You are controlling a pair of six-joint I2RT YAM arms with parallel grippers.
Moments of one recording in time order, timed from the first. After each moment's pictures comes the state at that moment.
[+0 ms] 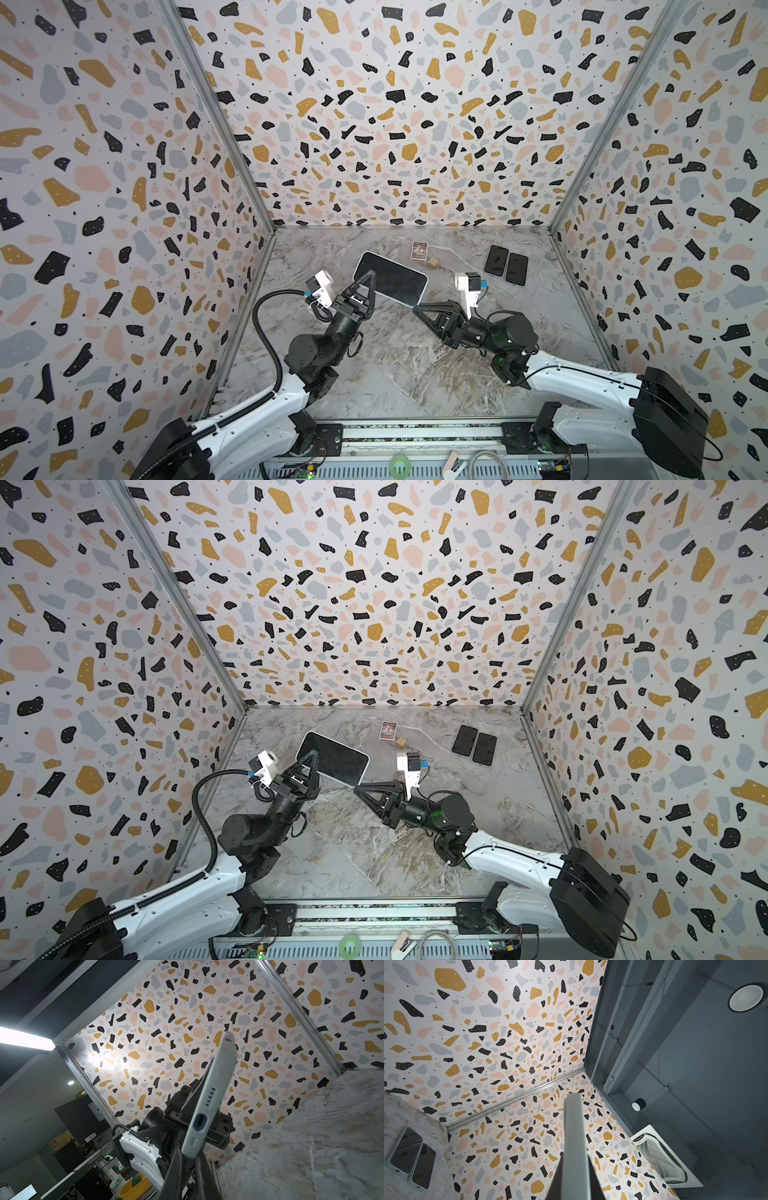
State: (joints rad) left arm -0.72 0.90 0.37 1.11 -0.08 -1.32; right arm 0.91 1.18 0.54 1.08 -0.44 0.85
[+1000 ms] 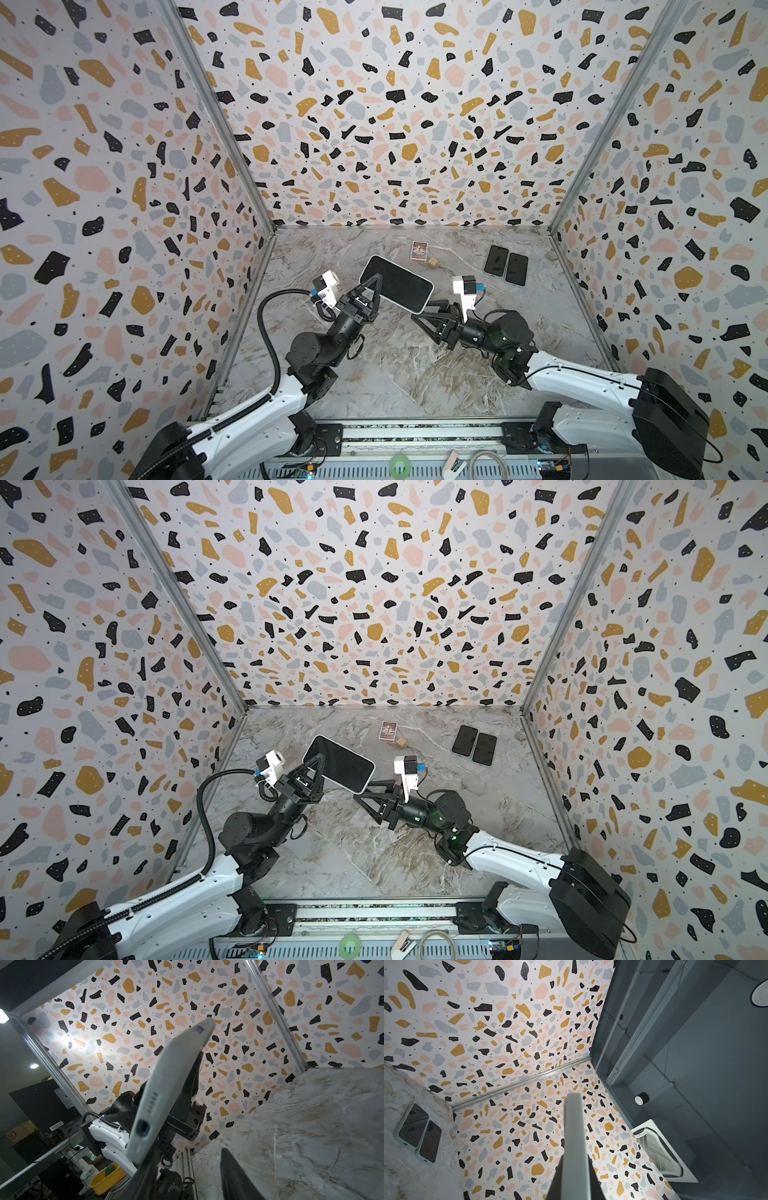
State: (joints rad) left arm -0.73 0.87 0.38 1.01 -0.05 -1.37; right arm 0.89 1.16 0.50 0.99 -0.44 0.72
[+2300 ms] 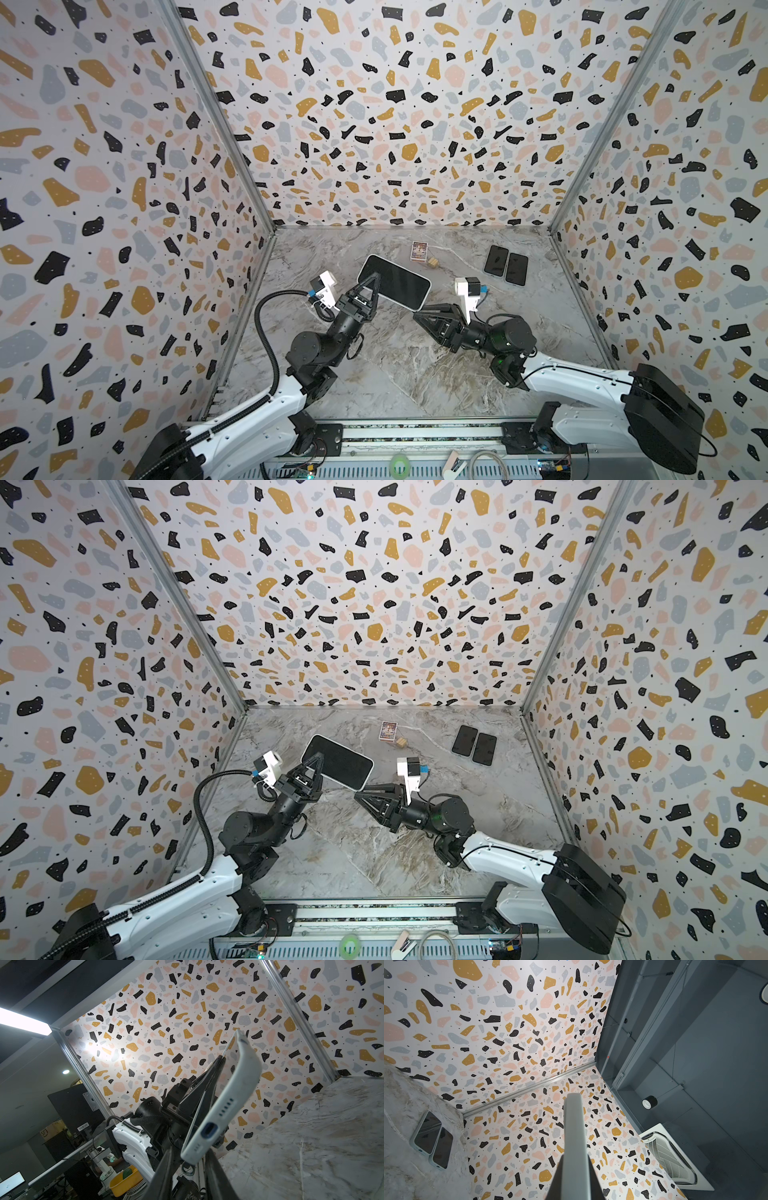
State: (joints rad) left arm -0.73 0.86 0.38 0.98 -0.07 -1.34; right arm 0.90 1.21 0.50 1.15 -0.46 0.79
